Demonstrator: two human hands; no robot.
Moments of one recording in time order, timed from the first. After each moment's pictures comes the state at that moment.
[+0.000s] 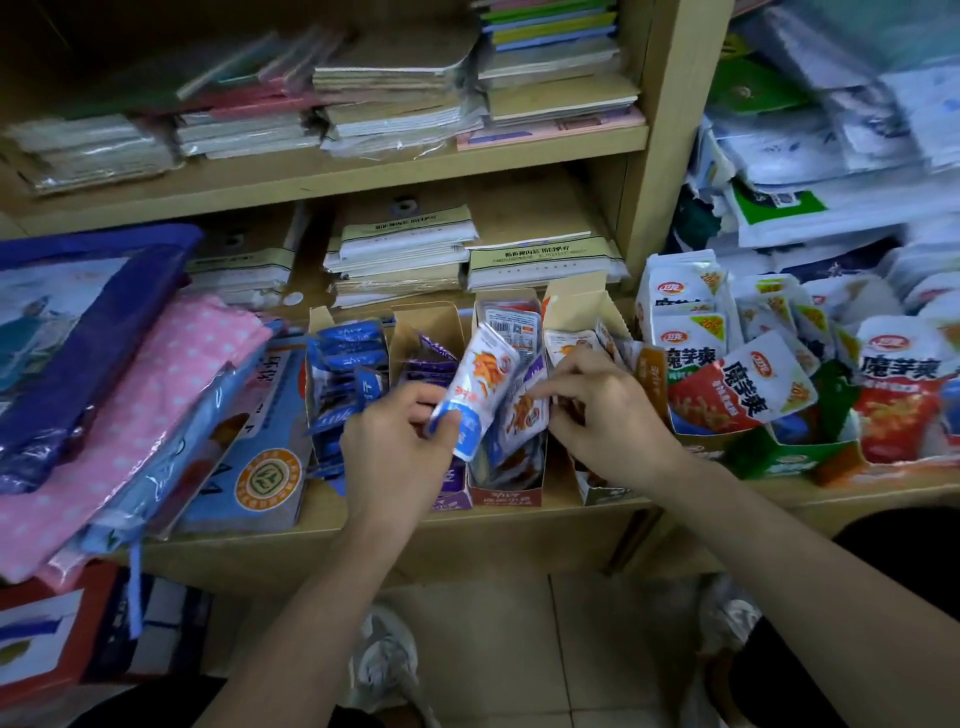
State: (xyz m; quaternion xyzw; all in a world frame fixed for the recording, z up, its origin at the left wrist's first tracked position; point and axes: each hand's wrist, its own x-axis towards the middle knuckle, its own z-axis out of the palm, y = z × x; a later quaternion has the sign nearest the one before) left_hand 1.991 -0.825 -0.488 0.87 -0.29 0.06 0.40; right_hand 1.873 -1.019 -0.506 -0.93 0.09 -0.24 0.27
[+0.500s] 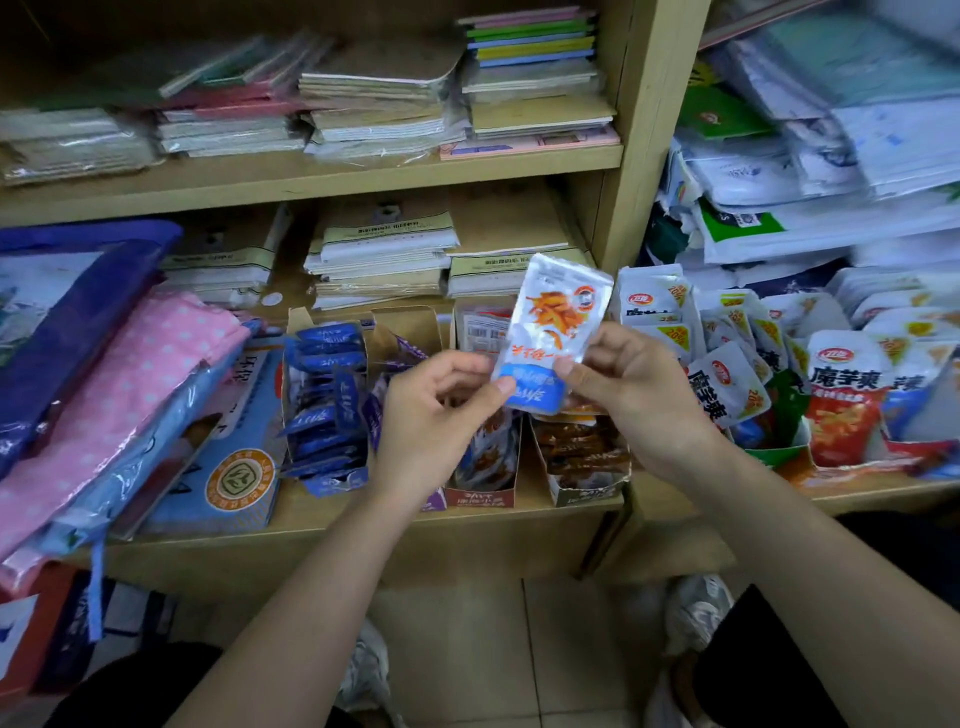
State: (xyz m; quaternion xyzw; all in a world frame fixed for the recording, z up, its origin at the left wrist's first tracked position) left_hand 1.971 -0.865 -0.465 0.72 -0.30 -0.14 0.61; right_hand 1.849 -1.024 -0.459 -0.67 0.18 -0.25 0.67
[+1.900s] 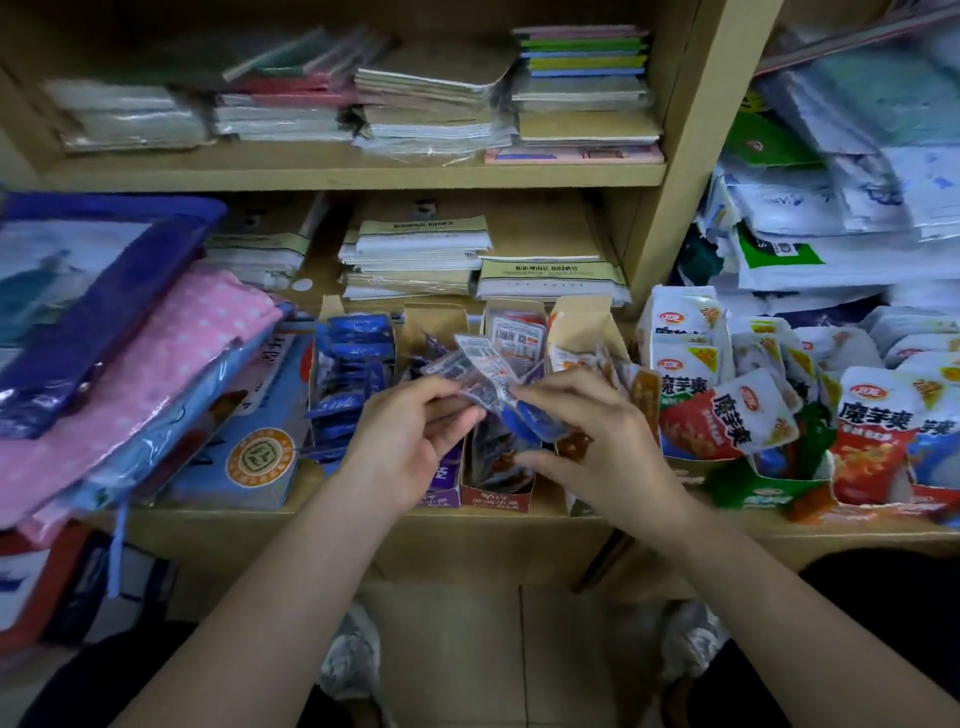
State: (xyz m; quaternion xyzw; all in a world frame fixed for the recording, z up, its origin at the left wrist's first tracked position) left_hand 1.979 -0.841 -0.441 0.53 0.06 -0.36 0.76; right_hand 1.851 -0.996 -0.481 -0.90 0.01 -0.27 0.33
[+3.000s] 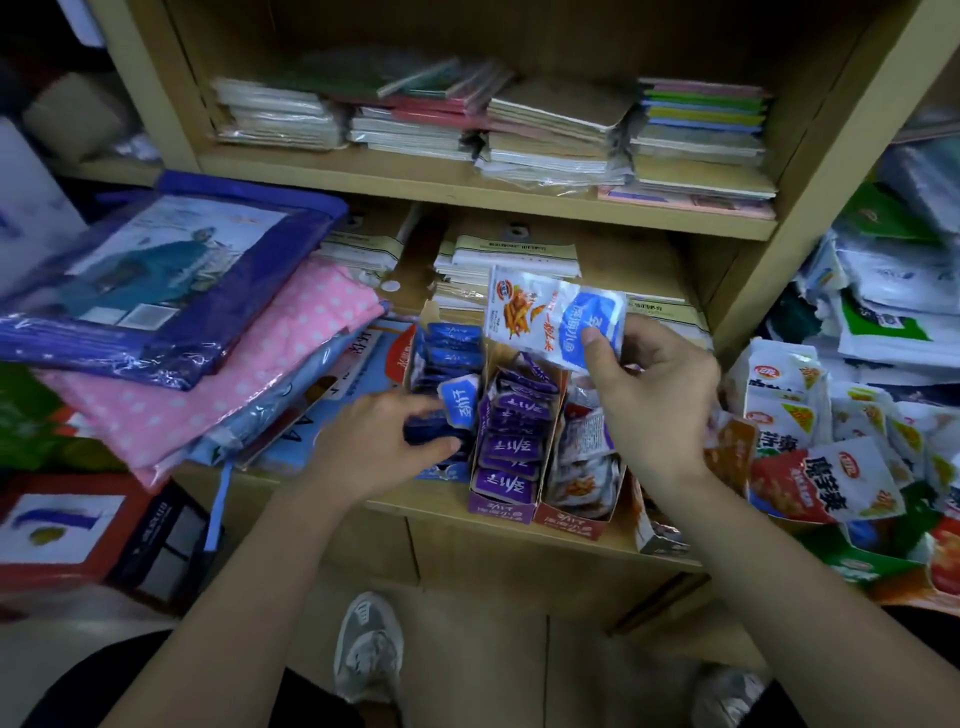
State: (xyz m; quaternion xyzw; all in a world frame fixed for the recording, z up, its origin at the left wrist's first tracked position) left_hand 2.062 -0.731 -0.479 0.90 -0.34 -0.08 0.25; right_hand 1.929 -0.946 -0.431 -0.78 0.19 -0.42 0.42
